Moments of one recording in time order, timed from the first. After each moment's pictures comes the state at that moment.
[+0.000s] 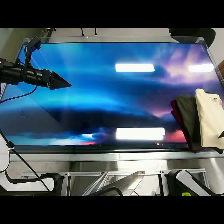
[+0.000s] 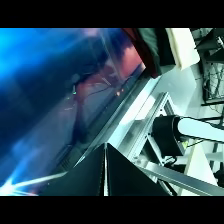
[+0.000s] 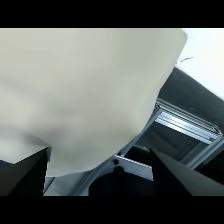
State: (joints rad) left arm 0.15 -1.51 1.65 0.50 -1.72 -1.12; right arm -0.86 -1.11 1.14 -1.61 1.70 1.77
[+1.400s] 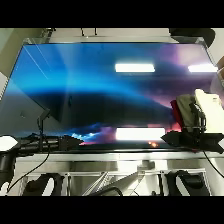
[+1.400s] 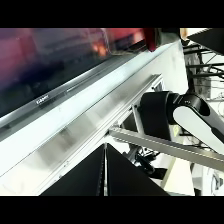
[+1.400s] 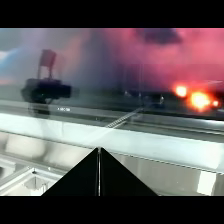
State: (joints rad) left arm 0.16 -0.60 0.46 0.48 -1.50 -1.08; right arm -0.03 -0.51 0.68 -1.05 1.42 1.62
